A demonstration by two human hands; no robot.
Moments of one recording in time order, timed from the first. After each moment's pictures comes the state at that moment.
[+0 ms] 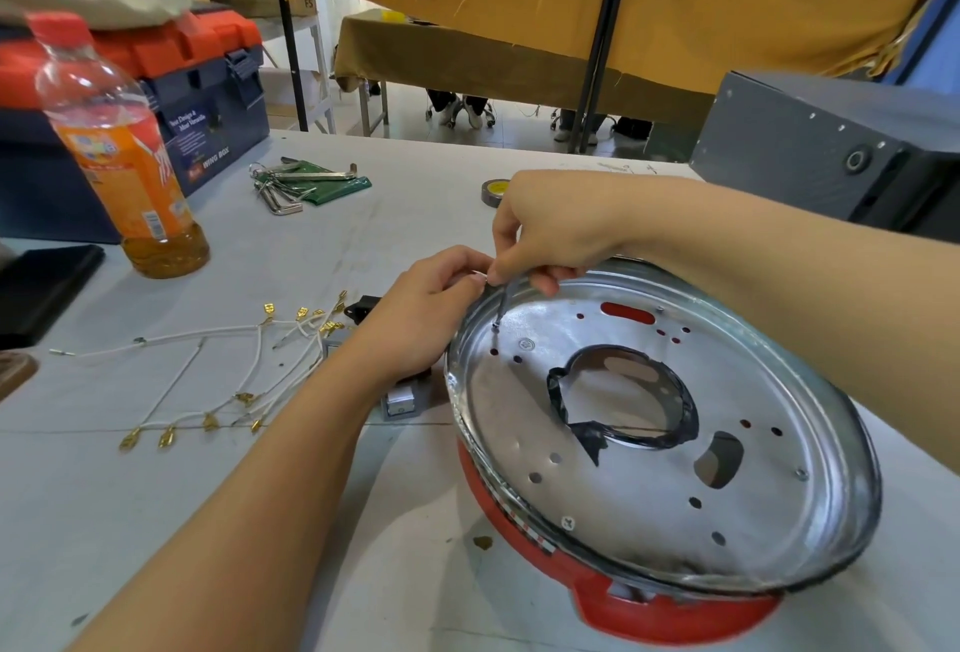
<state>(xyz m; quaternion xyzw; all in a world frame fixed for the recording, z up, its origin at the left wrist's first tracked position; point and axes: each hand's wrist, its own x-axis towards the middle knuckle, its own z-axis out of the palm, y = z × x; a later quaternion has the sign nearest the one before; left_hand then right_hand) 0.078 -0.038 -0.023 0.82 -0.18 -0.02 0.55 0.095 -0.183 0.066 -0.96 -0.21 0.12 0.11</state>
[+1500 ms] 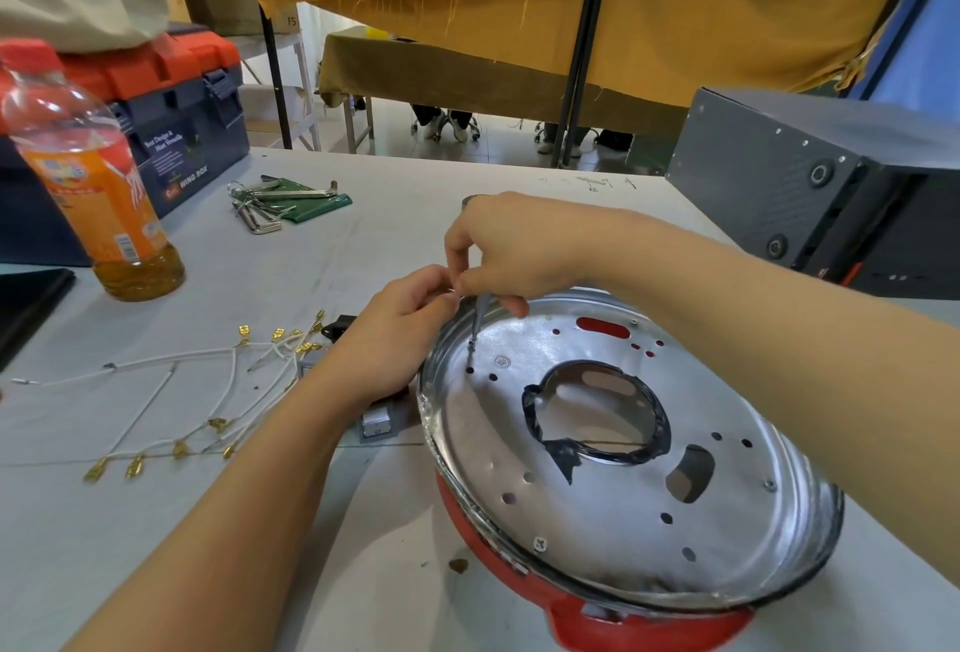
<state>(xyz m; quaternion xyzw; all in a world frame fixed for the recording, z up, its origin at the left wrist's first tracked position) 0.078 -0.038 -0.022 0.81 -0.18 -0.03 0.56 0.084 -0.173 0.066 -0.97 -0.23 0.07 0.06</state>
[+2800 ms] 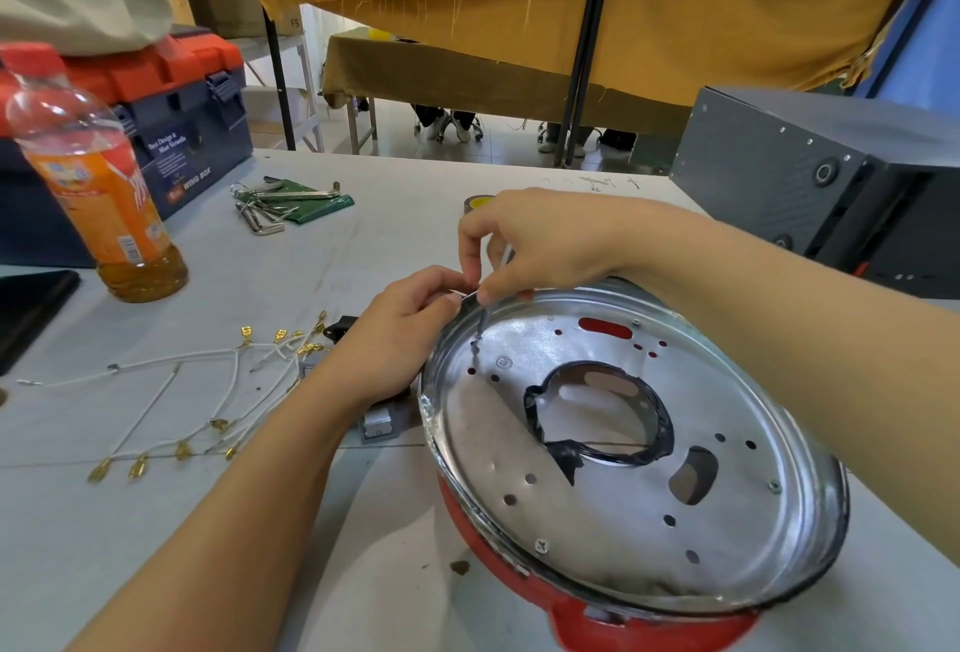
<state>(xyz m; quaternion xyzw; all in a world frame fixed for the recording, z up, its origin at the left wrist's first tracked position) 0.077 -0.038 -0.022 0.81 -0.18 -0.02 0.55 0.087 -0.193 0.069 -0.96 -0.24 0.09 0.11</state>
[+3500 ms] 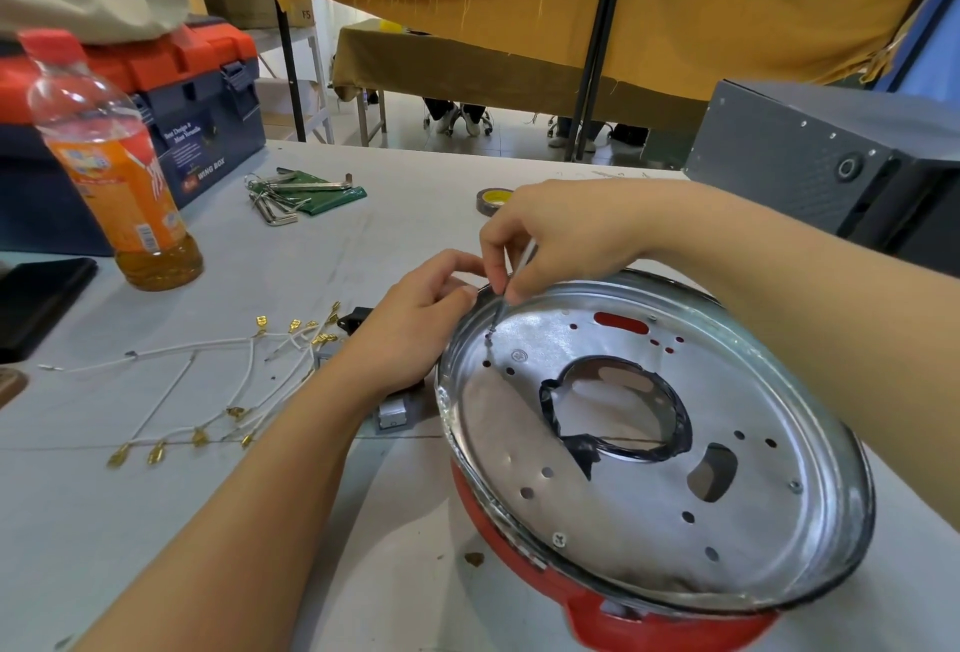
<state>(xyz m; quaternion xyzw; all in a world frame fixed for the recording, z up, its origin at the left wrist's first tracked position) 0.076 -0.037 -0.021 0.82 -0.19 -0.03 0.54 0.086 -0.191 0.075 -0.96 -0.25 0.12 0.06</state>
